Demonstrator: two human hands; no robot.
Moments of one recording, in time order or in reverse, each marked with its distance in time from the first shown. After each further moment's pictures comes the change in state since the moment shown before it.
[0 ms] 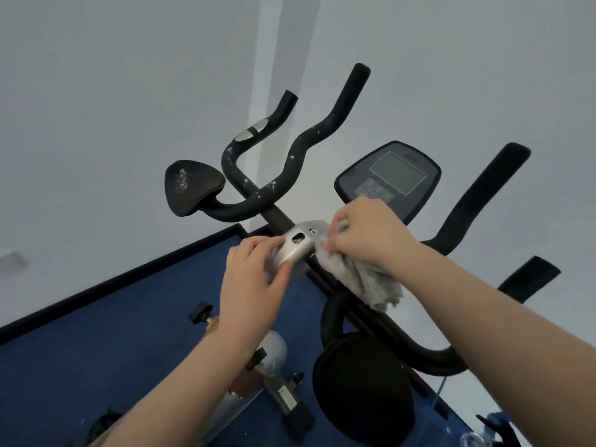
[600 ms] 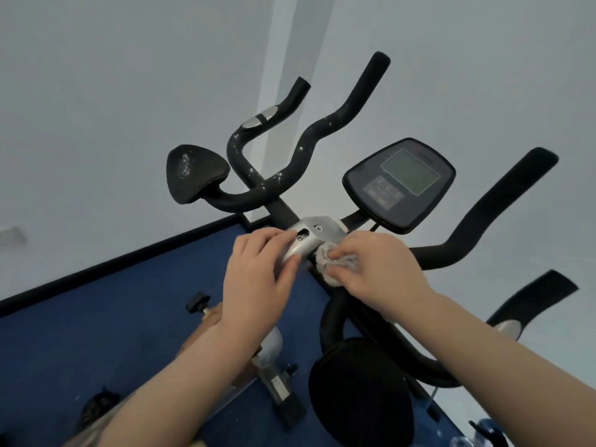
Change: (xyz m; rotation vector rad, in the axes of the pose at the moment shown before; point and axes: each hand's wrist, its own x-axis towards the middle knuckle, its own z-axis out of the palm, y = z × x) left_hand 0.001 0.001 0.008 0.107 0.069 0.121; right_hand -0.030 0.023 0.029 -0.081 0.107 -0.222
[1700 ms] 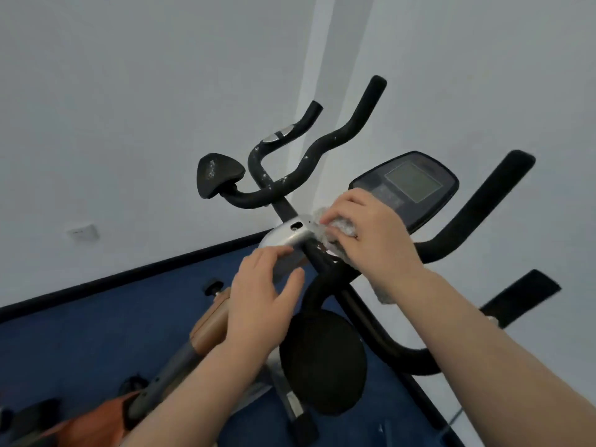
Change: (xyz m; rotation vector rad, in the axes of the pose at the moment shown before) left_hand -0.053 0.061 -0.005 -0.106 0.024 -0.249; right_hand -0.007 0.017 -0.028 0.256 0.281 -0.339
